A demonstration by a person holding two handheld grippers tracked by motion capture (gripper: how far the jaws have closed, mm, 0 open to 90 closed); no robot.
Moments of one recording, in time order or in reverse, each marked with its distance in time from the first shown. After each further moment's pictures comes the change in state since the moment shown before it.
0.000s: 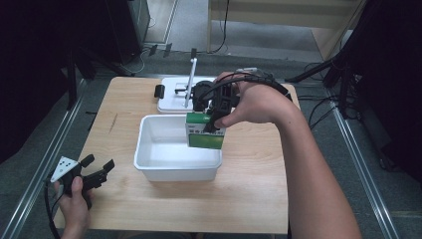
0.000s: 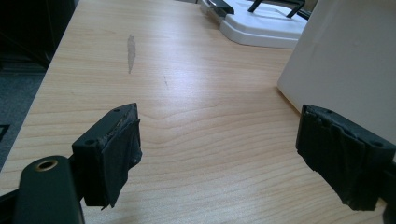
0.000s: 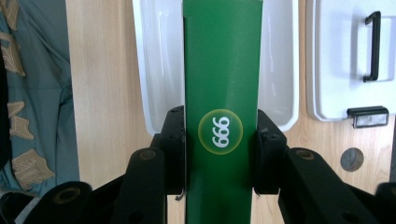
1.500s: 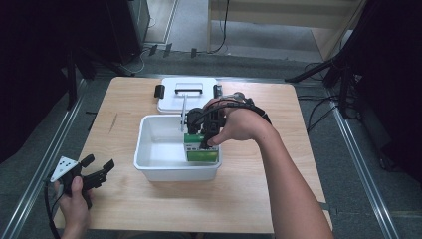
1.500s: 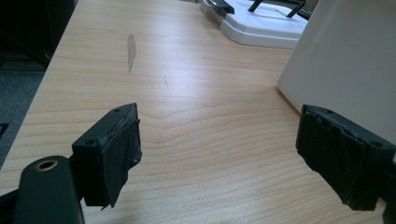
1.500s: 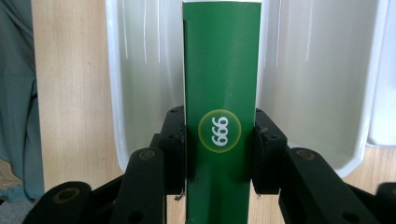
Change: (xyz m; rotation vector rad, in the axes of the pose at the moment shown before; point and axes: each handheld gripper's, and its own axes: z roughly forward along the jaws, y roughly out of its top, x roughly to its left) left arm 0.001 0.000 0.000 -0.001 -0.001 -0.008; right arm -0.001 -0.003 0.092 0.063 0.042 -0.047
